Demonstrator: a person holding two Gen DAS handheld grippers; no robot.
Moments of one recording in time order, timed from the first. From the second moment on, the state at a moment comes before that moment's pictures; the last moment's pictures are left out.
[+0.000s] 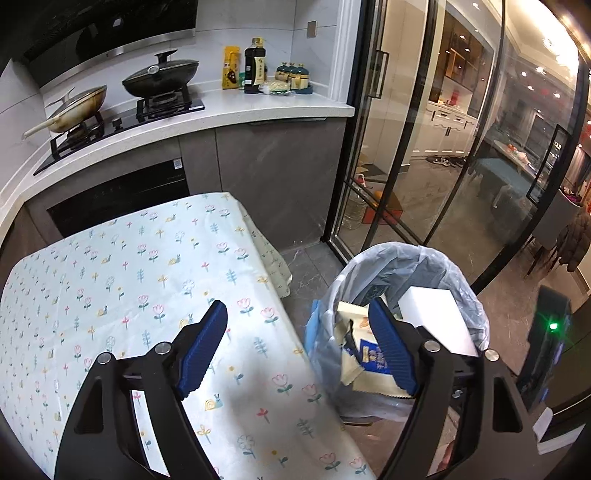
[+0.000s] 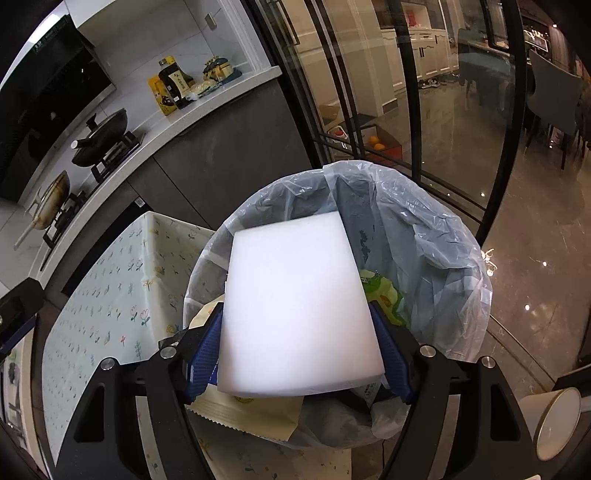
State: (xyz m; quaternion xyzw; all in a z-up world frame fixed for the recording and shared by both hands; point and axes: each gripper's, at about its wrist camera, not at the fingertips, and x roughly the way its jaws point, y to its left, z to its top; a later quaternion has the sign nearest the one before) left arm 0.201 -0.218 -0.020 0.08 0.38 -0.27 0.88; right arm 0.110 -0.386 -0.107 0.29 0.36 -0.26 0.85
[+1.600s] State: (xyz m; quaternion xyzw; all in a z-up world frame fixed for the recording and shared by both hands) left arm 0.137 -0.168 -0.026 0.12 0.39 -0.22 0.89; right arm 0.030 -0.323 -0.030 0.17 0.37 -0.23 0.88
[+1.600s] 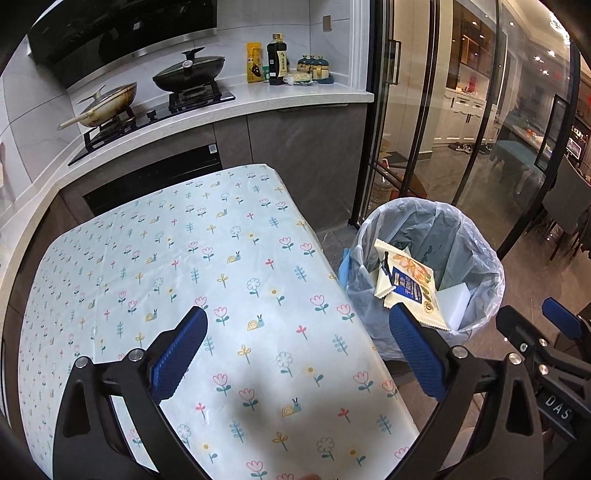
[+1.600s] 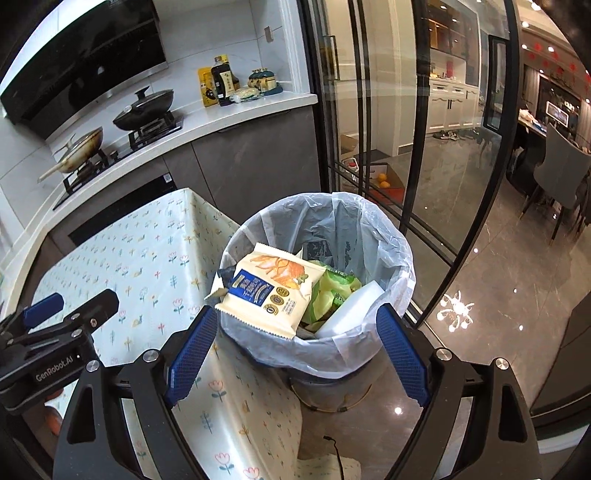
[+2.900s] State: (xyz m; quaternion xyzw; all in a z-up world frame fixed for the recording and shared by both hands) left arm 0.109 -0.155 -0.041 0.13 0.39 -0.20 0.89; right arm 0.010 -0.299 -0.038 0.13 0.39 -0.21 0.89
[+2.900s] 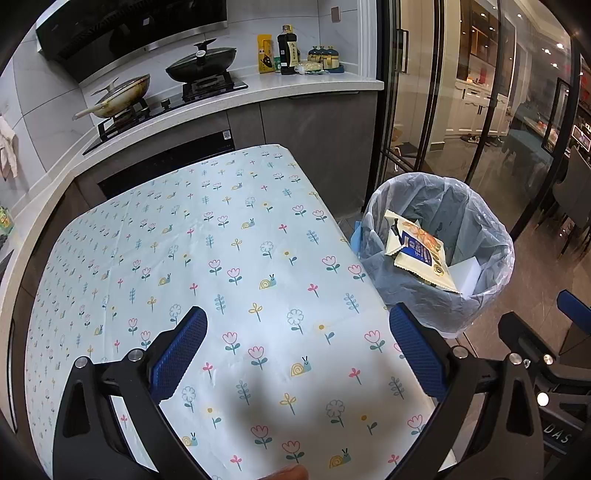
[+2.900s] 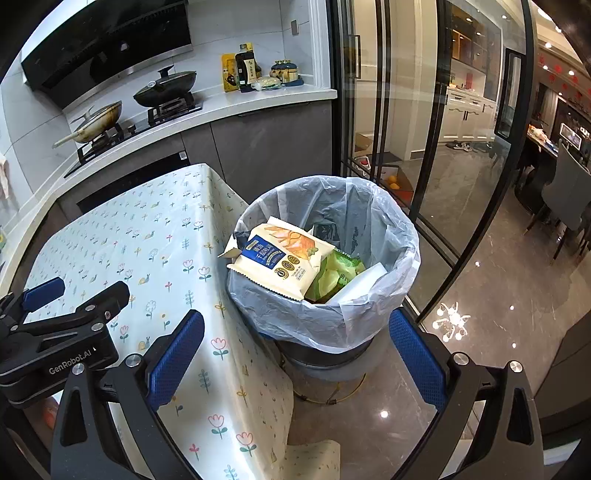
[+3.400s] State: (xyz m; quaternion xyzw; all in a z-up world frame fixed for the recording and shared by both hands) left arm 0.105 -0.152 -0.042 0.13 0.40 -0.18 0.89; right arm 0.010 -0.296 -0.039 0.13 0.39 -0.20 0.89
